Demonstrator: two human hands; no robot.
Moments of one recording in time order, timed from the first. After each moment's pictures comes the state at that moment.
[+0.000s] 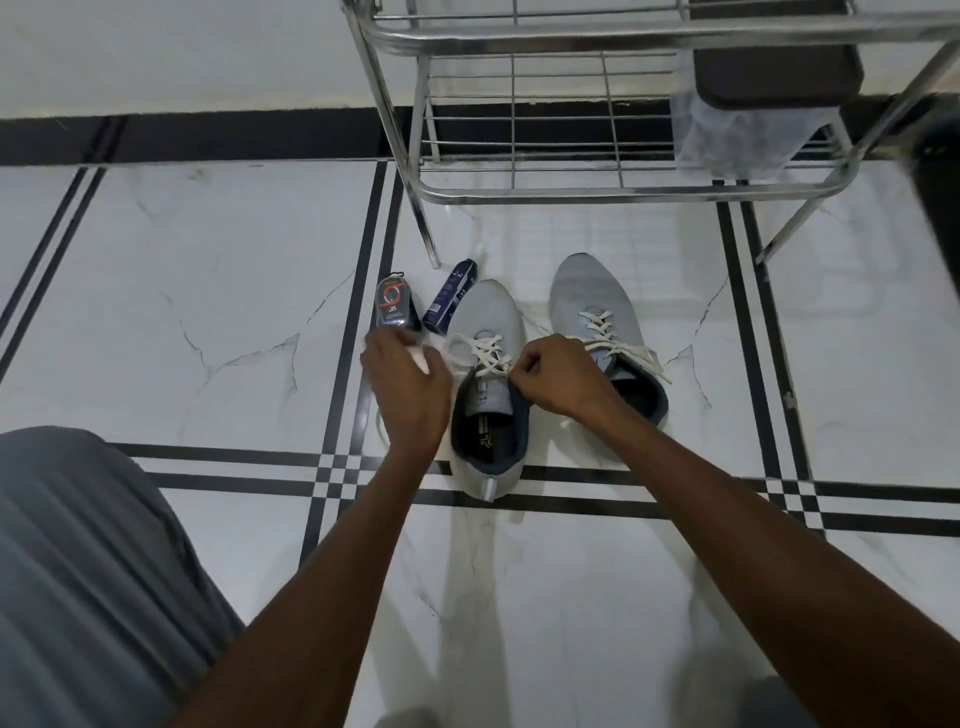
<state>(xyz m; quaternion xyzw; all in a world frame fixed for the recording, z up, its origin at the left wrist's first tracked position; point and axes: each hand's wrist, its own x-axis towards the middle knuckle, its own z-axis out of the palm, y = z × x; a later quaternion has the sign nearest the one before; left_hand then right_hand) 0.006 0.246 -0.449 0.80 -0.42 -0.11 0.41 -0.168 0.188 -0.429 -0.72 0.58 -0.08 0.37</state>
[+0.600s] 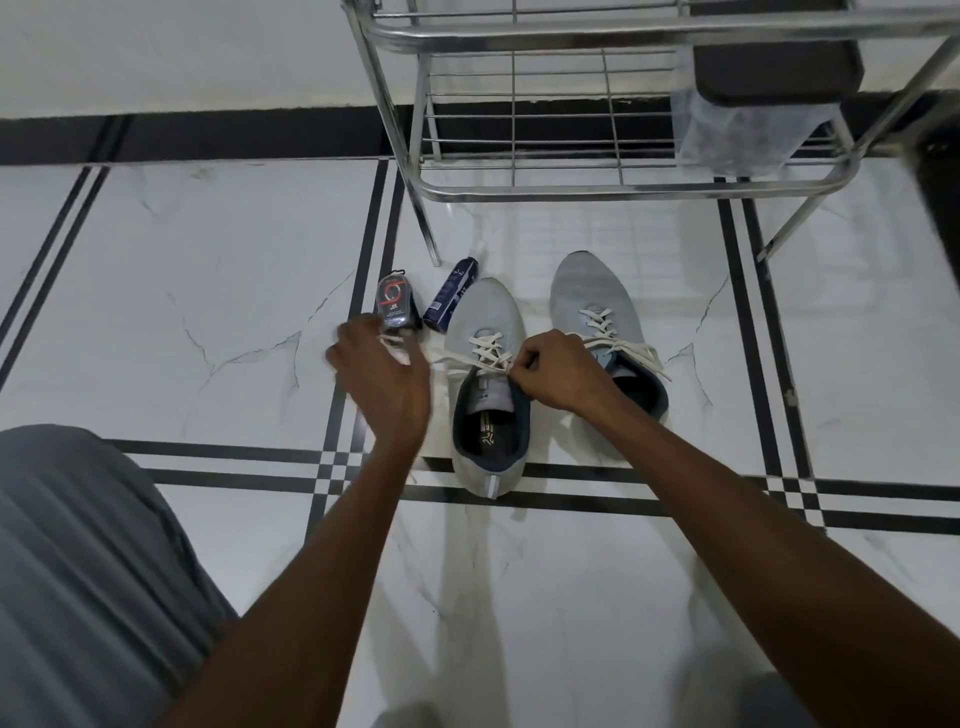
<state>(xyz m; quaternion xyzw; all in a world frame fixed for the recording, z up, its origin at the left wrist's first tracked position) 0.021 0.243 -0.436 0.84 -0.41 -0.04 0.35 -0.169 0.186 -0.428 -0.72 0.57 -0.07 0.38</state>
